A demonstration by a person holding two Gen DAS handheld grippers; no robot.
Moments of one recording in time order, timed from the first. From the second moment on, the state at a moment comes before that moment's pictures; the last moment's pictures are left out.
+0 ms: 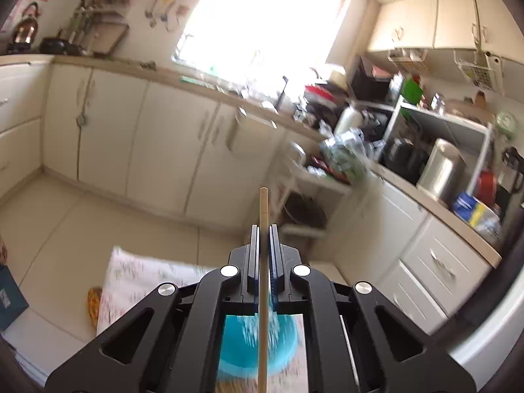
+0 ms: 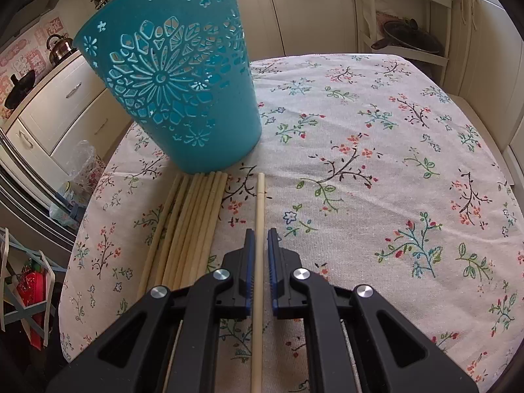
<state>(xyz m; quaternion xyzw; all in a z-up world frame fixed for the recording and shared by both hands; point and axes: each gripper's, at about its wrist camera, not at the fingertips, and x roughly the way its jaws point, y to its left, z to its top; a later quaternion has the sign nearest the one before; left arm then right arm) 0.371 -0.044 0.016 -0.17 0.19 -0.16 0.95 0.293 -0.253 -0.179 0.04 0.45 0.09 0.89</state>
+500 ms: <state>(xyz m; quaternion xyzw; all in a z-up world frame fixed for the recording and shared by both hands) 0.433 -0.072 -0.056 -0.14 0.22 -0.10 0.96 0.302 -0.257 -0.181 0.04 0.44 0.09 0.89</state>
